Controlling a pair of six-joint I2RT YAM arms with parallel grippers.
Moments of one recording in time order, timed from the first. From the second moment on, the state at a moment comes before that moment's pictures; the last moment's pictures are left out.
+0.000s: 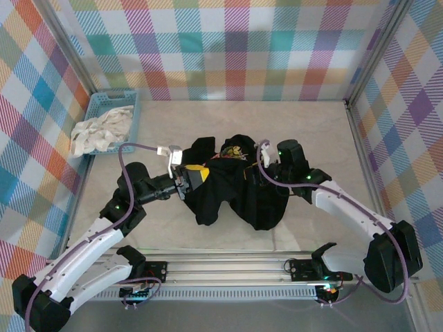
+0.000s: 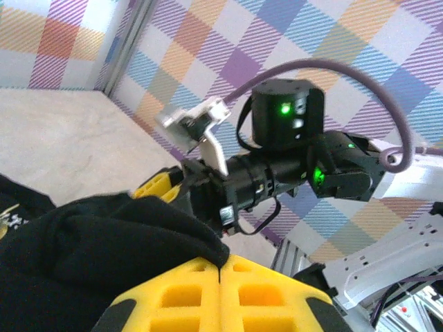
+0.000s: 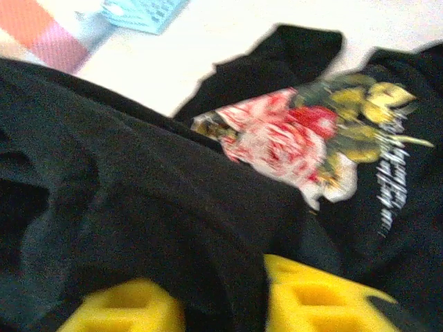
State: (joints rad) left arm -0.57 0.80 0.67 0.12 0.57 -0.54; right arm 0.53 1.21 0.84 -0.29 -0.37 0.18
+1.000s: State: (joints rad) left arm -0.57 0.77 0.68 0.00 0.37 -0.44; right arm 0.60 1.21 0.85 -0.13 -0.62 0.10
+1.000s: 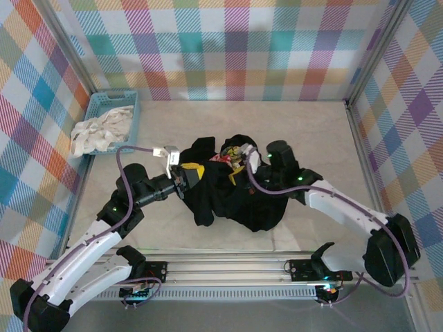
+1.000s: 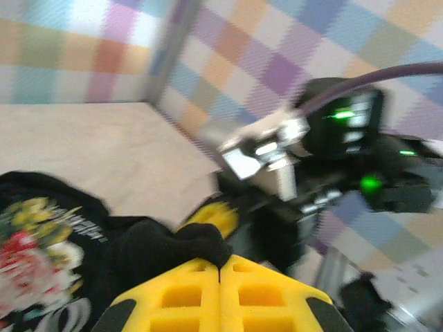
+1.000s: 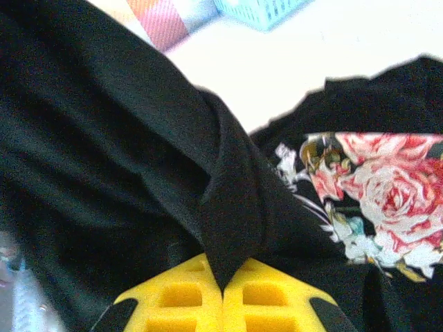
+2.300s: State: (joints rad) left arm -0.84 1.10 0.93 -0.43 -0.17 -0.49; right arm 0.55 1.20 0.77 0.23 -0.85 0.38
